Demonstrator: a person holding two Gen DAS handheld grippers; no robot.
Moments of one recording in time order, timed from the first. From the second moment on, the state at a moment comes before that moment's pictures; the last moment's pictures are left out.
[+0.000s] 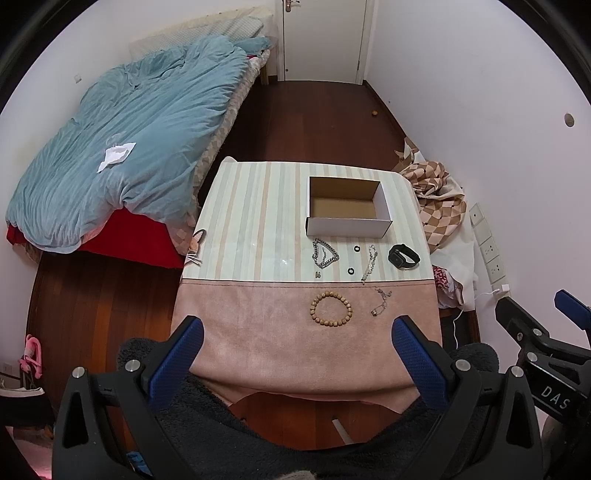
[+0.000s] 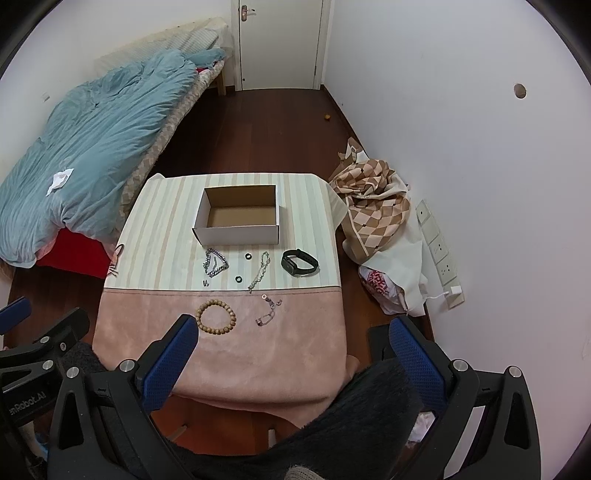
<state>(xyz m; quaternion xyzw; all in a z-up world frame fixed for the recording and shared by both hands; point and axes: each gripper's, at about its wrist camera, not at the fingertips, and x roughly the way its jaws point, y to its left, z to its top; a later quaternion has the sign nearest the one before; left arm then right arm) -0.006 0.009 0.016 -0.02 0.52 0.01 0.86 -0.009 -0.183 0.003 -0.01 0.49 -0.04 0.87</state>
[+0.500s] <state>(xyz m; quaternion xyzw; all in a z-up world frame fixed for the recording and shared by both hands) -0.009 0.005 0.021 -0.02 0.51 0.01 0.86 -0.012 -0.187 0.007 -0.01 0.49 -0.04 0.87</state>
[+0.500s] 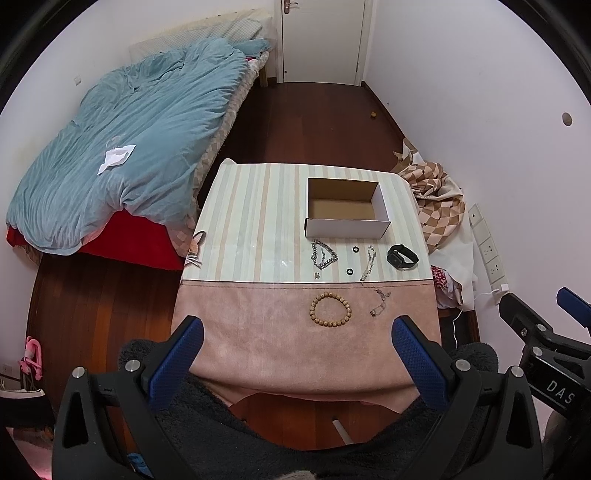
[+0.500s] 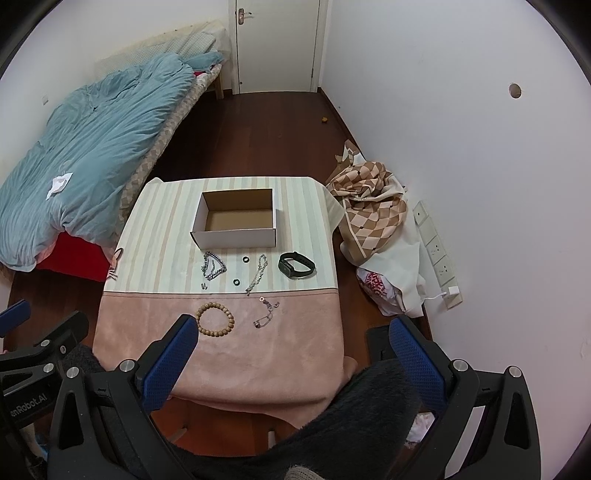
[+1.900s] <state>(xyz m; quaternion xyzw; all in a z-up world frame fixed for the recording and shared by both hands) 0.093 -0.001 -0.191 0.03 0.63 0.00 0.77 0.070 -0.238 -0.213 0.11 0.61 -0.09 0.78</state>
